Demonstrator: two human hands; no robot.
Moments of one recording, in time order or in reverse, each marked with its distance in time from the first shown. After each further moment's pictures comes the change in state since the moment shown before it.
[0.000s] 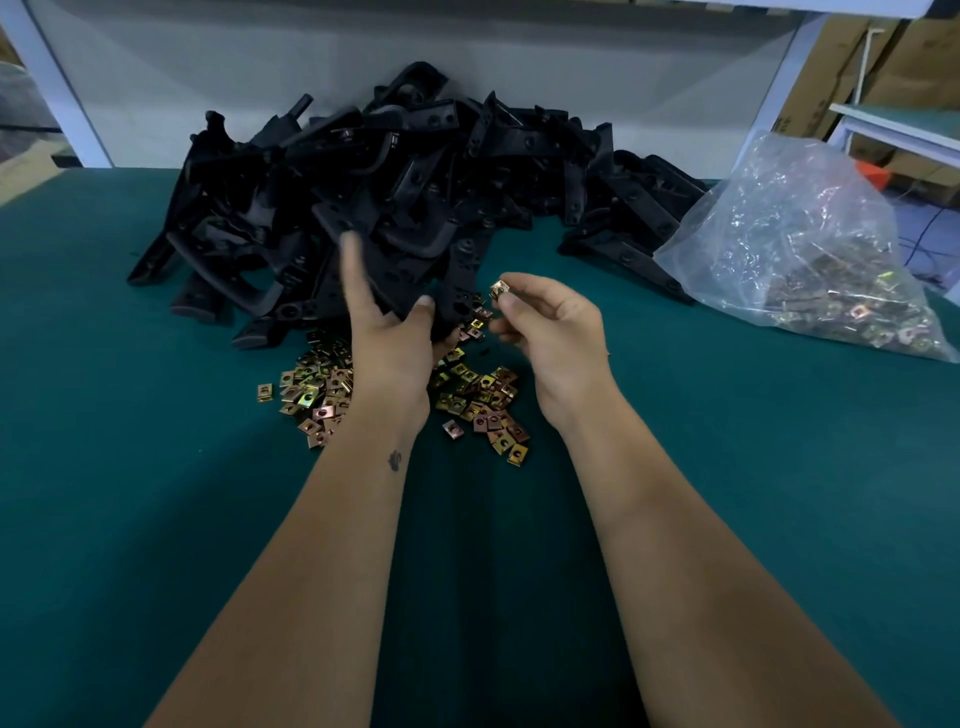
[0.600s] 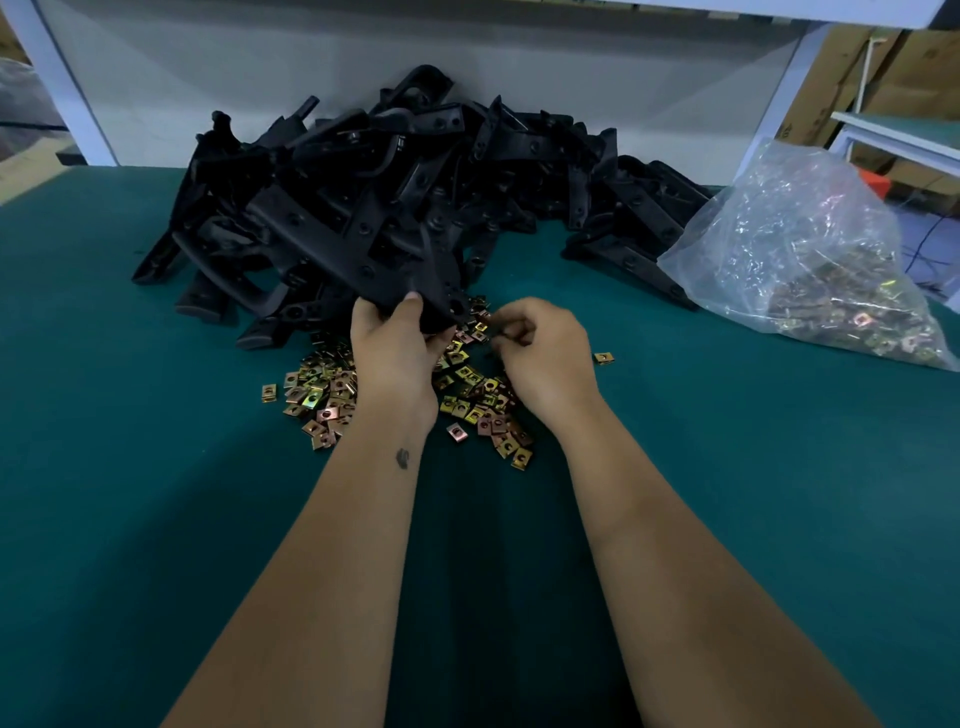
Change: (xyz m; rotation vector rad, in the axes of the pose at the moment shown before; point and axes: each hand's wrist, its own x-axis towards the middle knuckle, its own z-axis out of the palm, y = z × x) left_hand 0.005 -0.001 0.003 -0.221 0.123 -0.125; right_hand 0.003 0.011 0.001 -0.807 -0.024 -0.147
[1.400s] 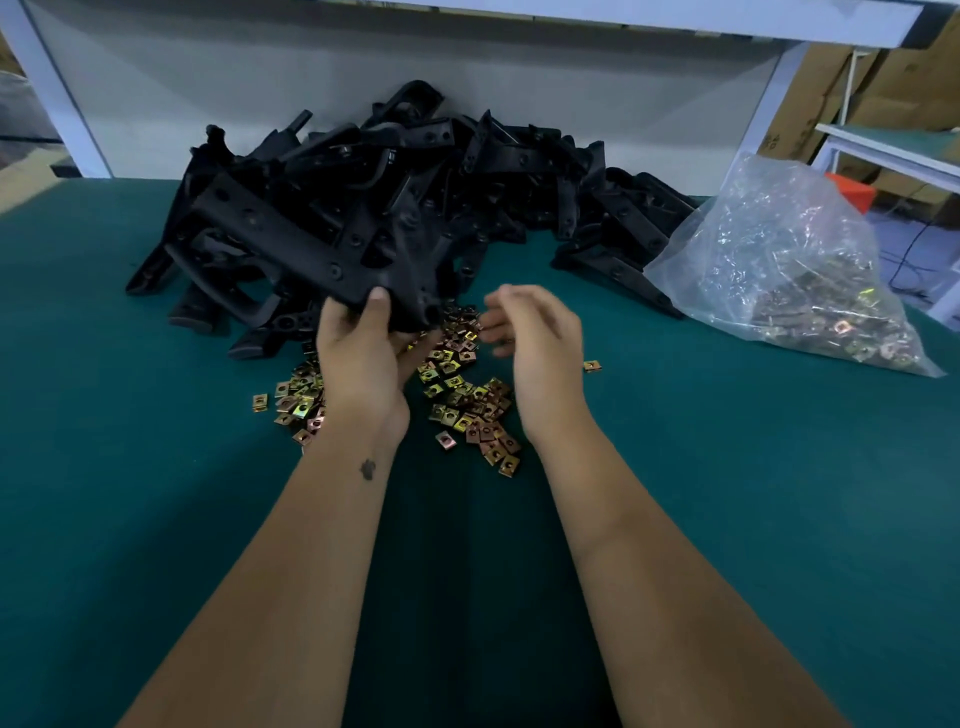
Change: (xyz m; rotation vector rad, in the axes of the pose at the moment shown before) left_hand -0.004 0.012 -0.008 0.006 -0.032 0.065; right_hand -0.011 -0.019 -0.005 0.672 0.116 0.049
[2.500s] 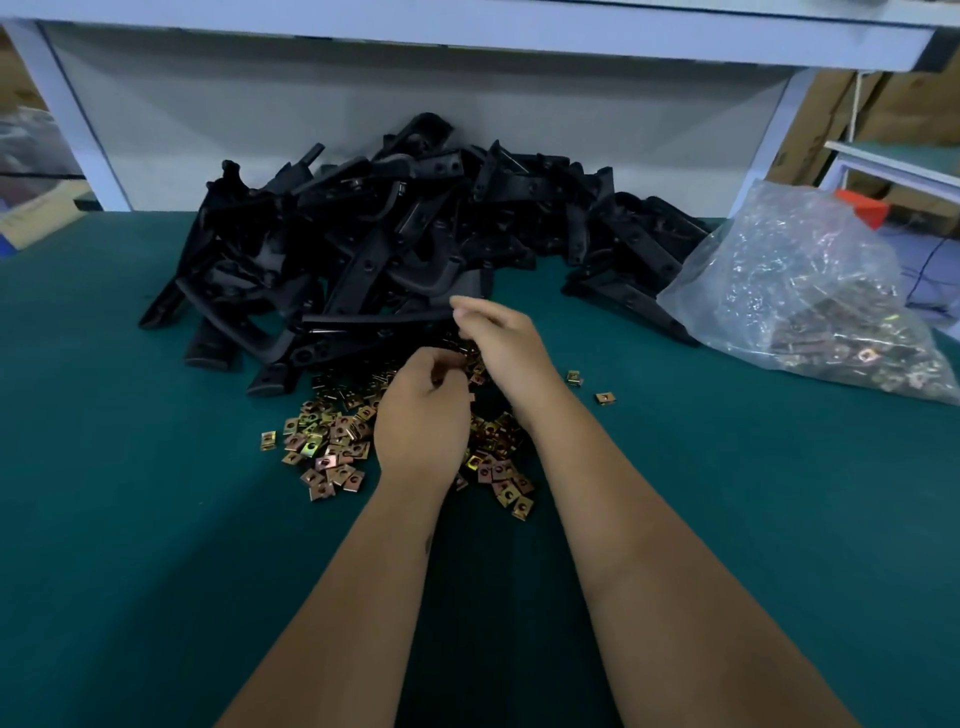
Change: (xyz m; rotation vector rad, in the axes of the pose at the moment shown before) left_hand -0.014 -0.024 0.005 0.912 -0.077 0.134; right_hand 0.050 0.014 0.024 -0.197 -0.285 0.172
